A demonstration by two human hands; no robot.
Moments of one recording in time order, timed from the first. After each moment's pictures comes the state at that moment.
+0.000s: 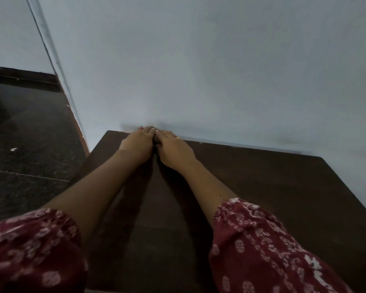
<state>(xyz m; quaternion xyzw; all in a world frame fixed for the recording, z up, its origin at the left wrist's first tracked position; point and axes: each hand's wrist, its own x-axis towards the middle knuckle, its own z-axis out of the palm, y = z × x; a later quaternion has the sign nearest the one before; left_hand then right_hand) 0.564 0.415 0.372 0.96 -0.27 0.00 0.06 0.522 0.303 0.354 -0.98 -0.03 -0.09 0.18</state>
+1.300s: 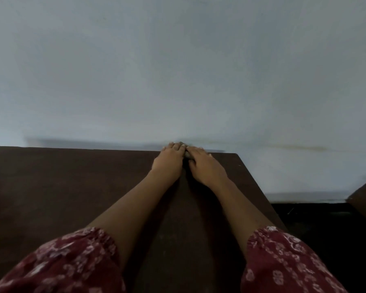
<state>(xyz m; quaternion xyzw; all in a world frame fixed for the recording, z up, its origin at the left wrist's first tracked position) 0.457 0.180 0.363 0.90 -0.42 -0.01 0.14 0.386 0.079 0.356 -0.97 0.16 -0.10 0.15</state>
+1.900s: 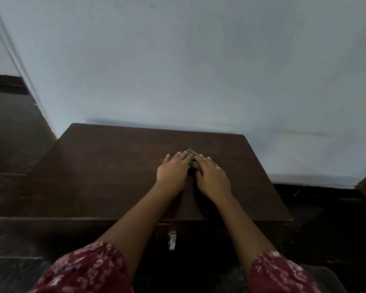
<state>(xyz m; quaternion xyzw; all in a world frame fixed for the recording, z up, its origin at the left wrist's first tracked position) 0.339 0.287 0.373 0.92 -0.37 -0.01 0.15 0.270 0.183 0.360 -0.97 0.17 -0.10 0.17</state>
